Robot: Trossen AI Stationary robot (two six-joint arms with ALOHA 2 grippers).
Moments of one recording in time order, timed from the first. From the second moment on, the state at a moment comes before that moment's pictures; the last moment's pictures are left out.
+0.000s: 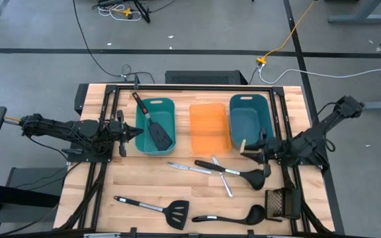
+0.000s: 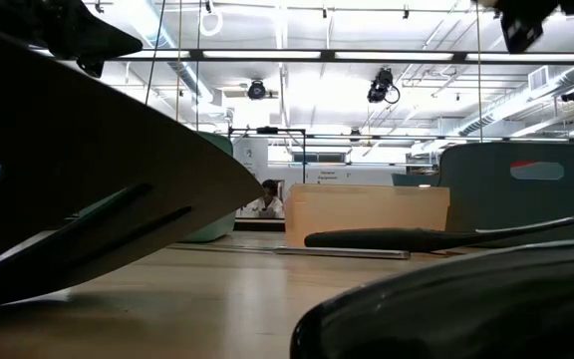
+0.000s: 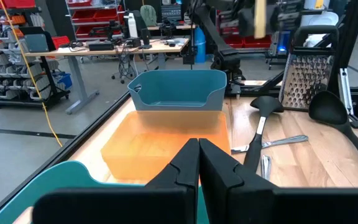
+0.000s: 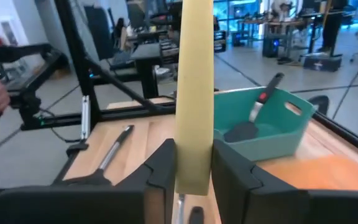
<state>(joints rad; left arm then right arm) -0.22 0.31 0.34 -0.14 -0.43 0.00 0.63 0.62 0.39 0.15 0.67 0.17</state>
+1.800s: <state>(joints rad) -0.22 0.31 0.34 -0.15 -0.43 0.04 0.01 1.25 1.15 -0.76 0.38 0.47</state>
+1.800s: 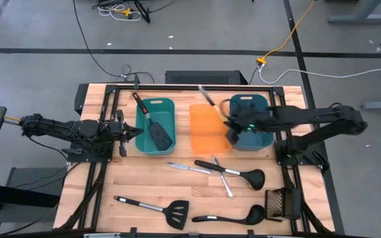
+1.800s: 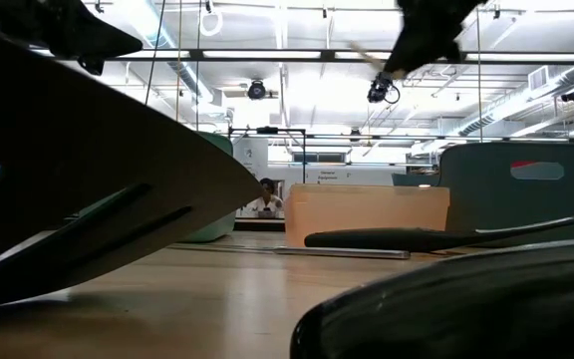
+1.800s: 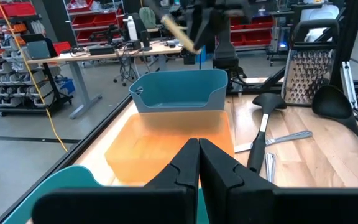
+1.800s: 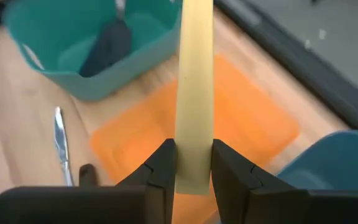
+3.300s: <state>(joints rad) -0.22 0.31 0.34 -0.15 -0.43 0.06 -0.10 1.86 1.23 -0.80 0.12 0.81</state>
